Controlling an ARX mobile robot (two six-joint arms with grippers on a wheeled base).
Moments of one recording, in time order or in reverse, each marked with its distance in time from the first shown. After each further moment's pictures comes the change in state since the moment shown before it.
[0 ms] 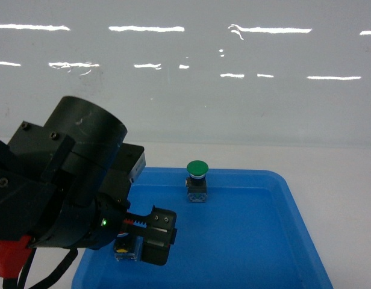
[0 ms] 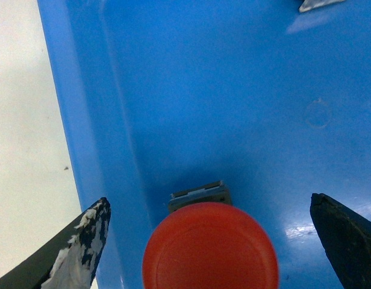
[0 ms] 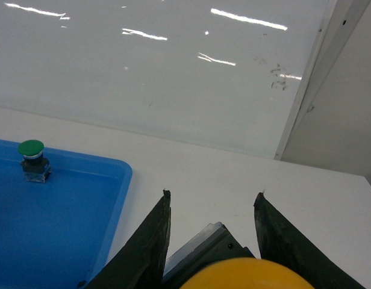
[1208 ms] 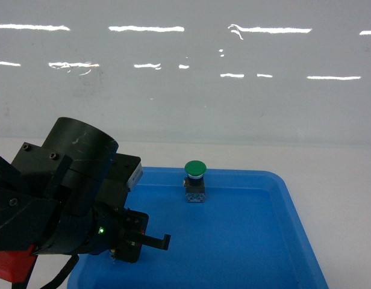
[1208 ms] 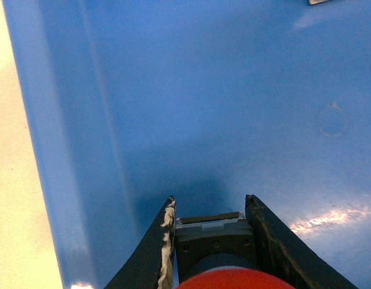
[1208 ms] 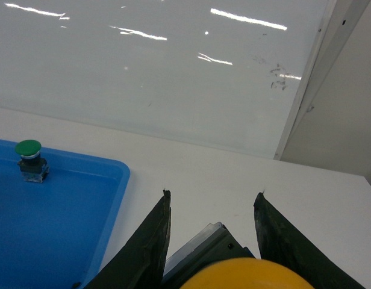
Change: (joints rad) left arm 0.042 0.076 -0.002 0.100 0.071 0.041; right arm 0.000 0.000 0.000 0.000 0.000 0.000
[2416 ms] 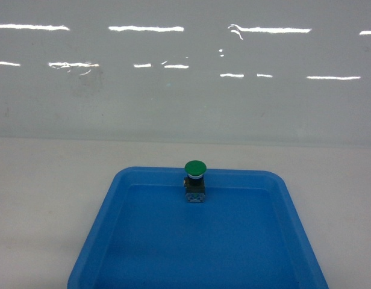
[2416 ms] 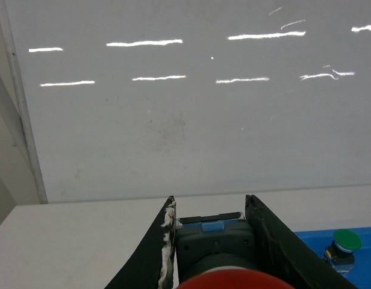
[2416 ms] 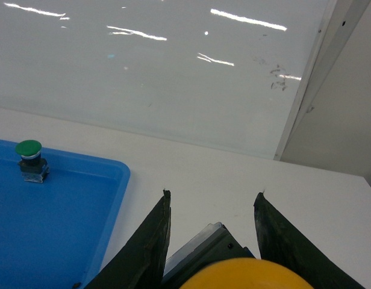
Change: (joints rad) left arm 0.351 -1.234 -0.410 0.081 0.047 0.145; right arm 0.000 0.000 0.000 0.000 0.000 0.000
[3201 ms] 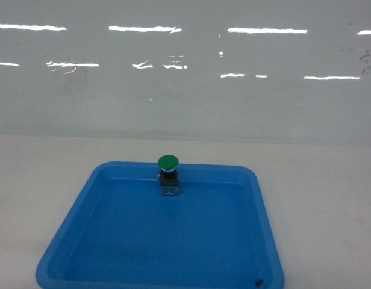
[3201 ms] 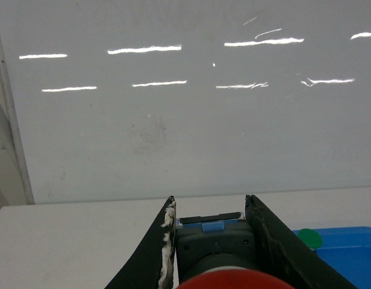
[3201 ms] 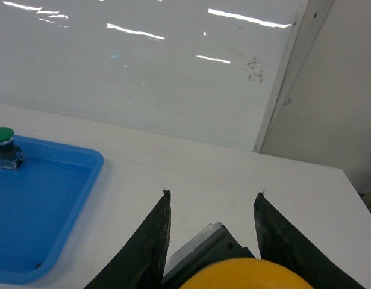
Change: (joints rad) left arm 0.000 -0.011 -0.004 0.008 -0.002 0.000; right arm 0.000 0.004 0.000 0.000 0.000 0.000
